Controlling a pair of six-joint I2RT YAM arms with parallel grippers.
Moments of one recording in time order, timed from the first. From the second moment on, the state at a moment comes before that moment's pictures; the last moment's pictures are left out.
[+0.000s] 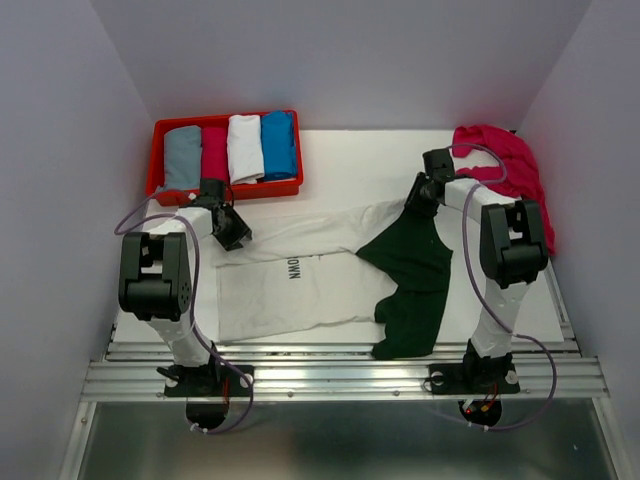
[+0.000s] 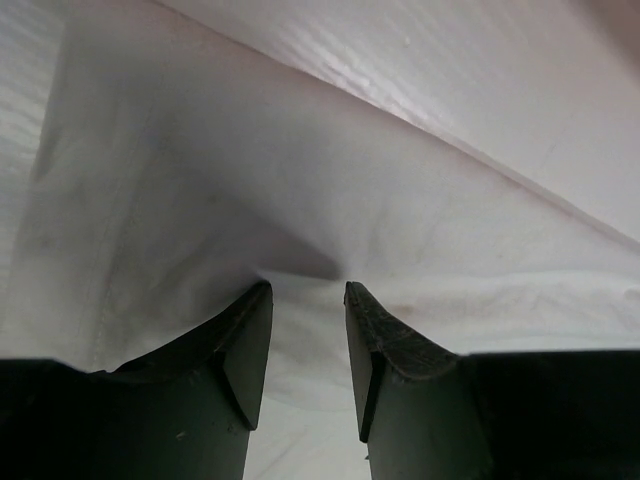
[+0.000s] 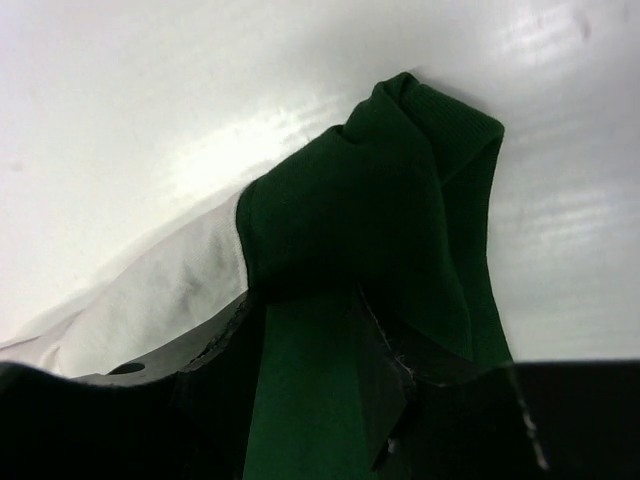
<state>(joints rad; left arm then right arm) -0.04 1.69 0.97 -0.38 0.07 -0.73 0.15 1.98 1.35 -0.36 0.05 0.57</state>
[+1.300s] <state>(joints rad) -0.04 1.43 1.01 -0.50 0.03 -0.65 0.63 1.62 1.10 -0.60 0.21 0.41</state>
